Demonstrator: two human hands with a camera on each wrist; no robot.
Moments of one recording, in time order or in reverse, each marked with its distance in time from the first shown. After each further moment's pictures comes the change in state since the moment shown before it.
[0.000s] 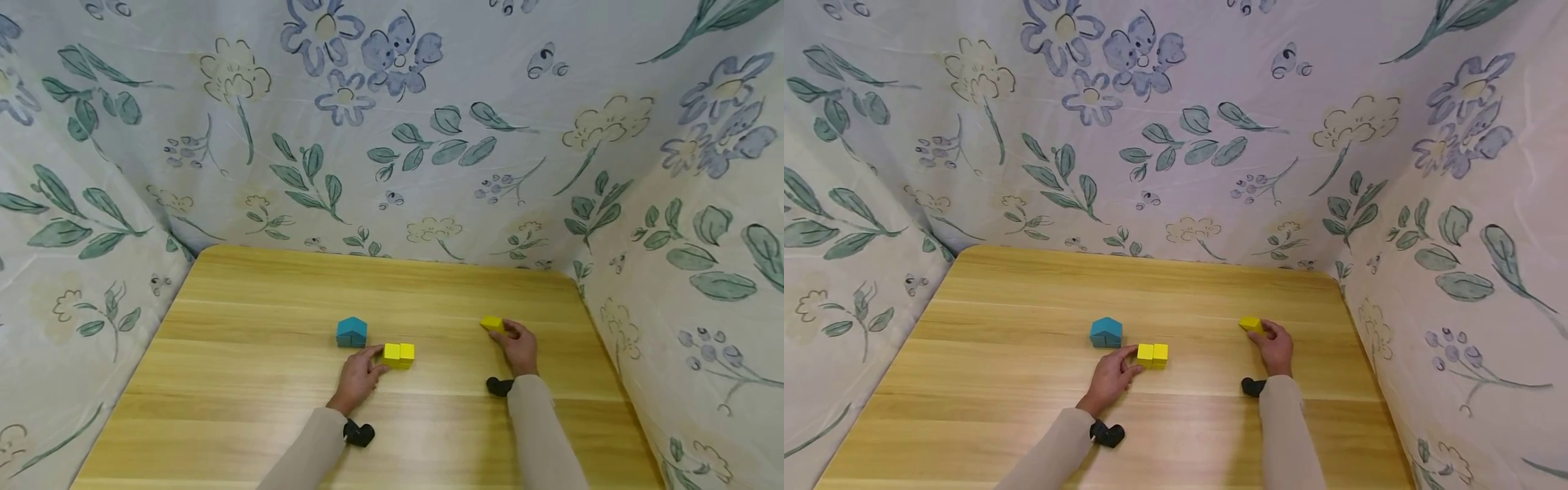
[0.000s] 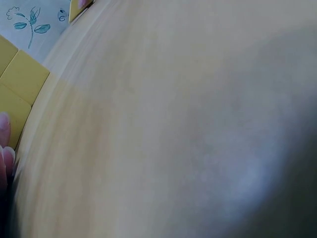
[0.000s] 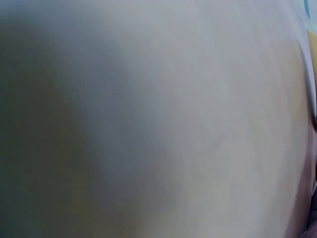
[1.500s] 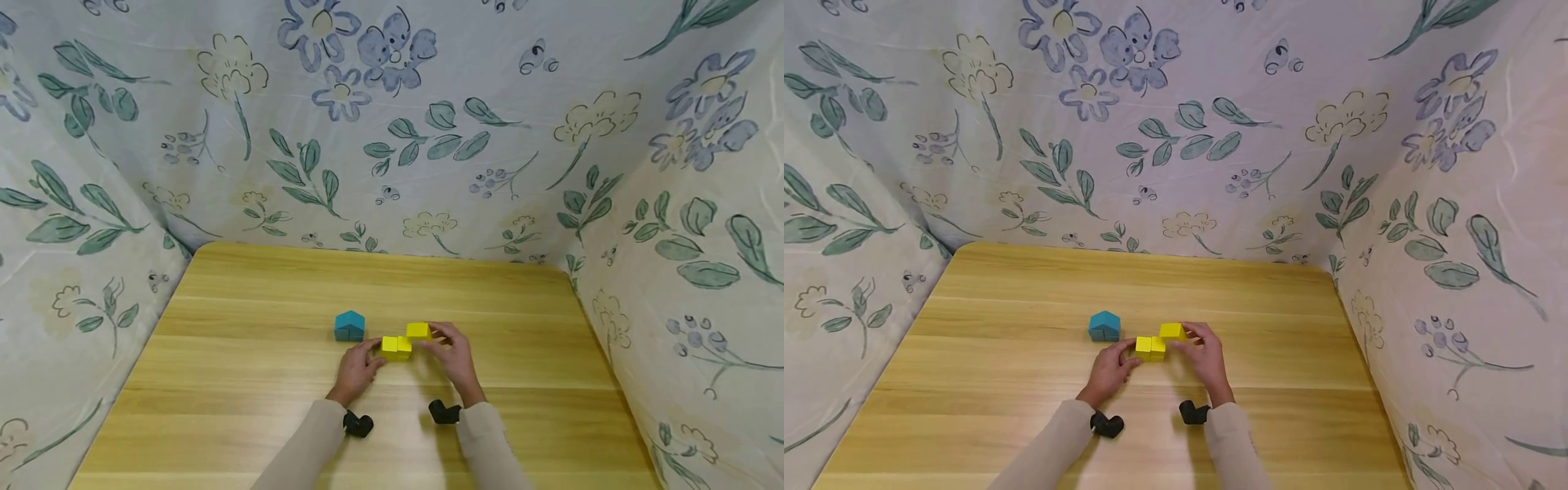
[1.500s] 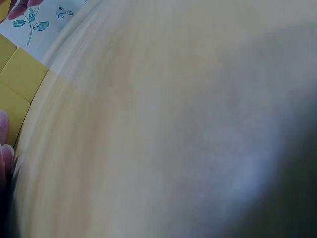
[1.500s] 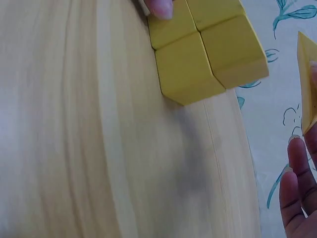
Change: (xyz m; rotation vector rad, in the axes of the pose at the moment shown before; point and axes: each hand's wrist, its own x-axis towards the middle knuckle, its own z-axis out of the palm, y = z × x) left_hand 0.002 -0.002 0.000 -0.020 -0.005 0.013; right_hand -0.132 -0.123 0.066 0.201 -0.291 -0.369
